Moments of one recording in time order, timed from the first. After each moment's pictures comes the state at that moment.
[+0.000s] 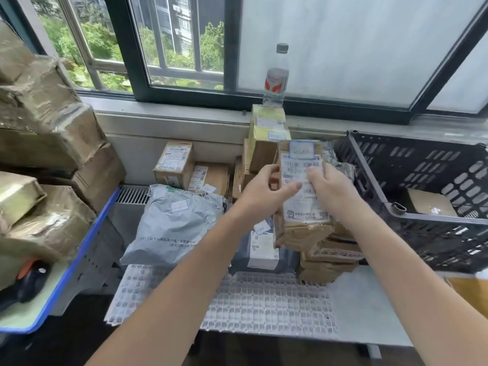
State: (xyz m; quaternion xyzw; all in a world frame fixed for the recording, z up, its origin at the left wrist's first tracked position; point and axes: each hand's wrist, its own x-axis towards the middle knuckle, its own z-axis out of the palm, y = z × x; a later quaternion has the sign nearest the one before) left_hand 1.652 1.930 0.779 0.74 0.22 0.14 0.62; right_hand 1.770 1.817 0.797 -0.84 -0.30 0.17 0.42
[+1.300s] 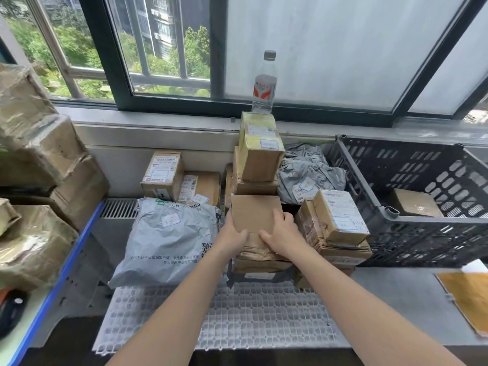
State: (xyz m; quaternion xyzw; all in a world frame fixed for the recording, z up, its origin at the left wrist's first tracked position) left_hand 1.650 1.970 0.655 0.73 0.37 0.04 0.57; right_hand 1.751 1.866 0.673 -0.93 -0.28 0.22 0.14
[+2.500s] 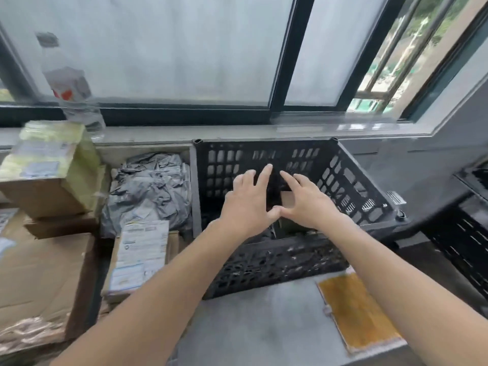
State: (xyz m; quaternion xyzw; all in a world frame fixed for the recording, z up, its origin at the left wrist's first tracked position) left_hand 1.990 1.717 0.757 0.96 0.12 0.06 0.22; right_hand 2.100 1.586 0.753 -0.95 -0.31 0.09 0.04
